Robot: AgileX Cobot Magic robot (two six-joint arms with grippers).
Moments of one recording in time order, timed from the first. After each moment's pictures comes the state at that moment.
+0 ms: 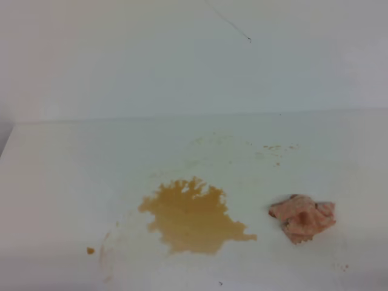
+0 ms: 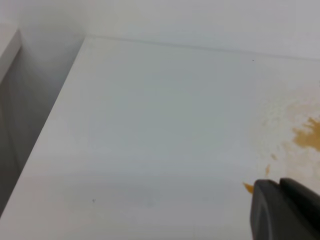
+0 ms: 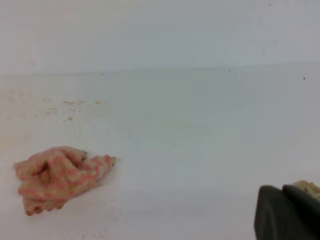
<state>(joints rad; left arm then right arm) 0.01 -0.03 0.00 -0.14 0.31 -0.07 -0.03 0.00 0.00 0.00 0.31 -0.05</state>
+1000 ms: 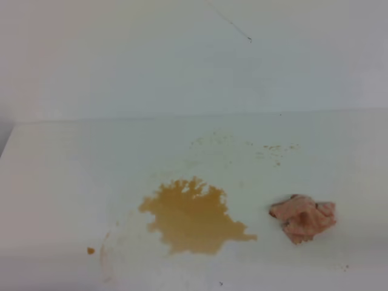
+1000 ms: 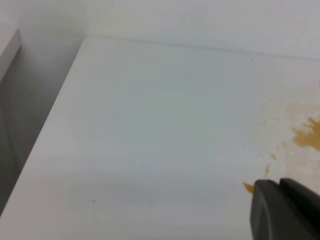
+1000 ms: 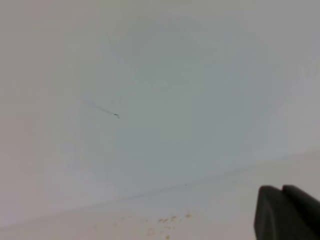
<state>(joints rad) 0.01 -0.02 0.00 -0.14 0.31 -0.07 -0.03 0.00 -0.09 0.57 0.12 -0.22</state>
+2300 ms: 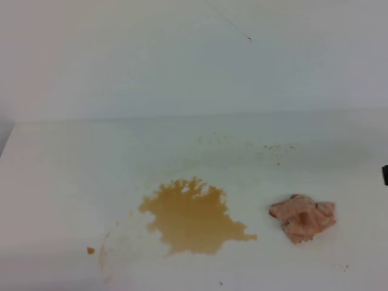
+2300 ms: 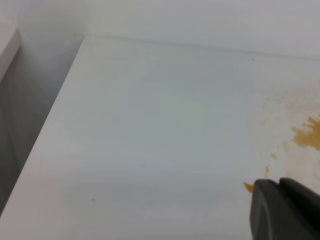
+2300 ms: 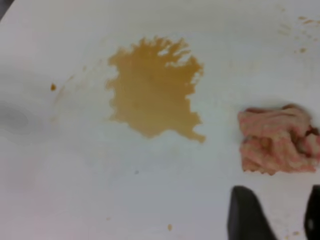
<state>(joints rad) 0.01 -0.03 0.01 -0.14 0.31 -0.07 0.02 1.05 -0.89 0.65 0.94 -0.66</state>
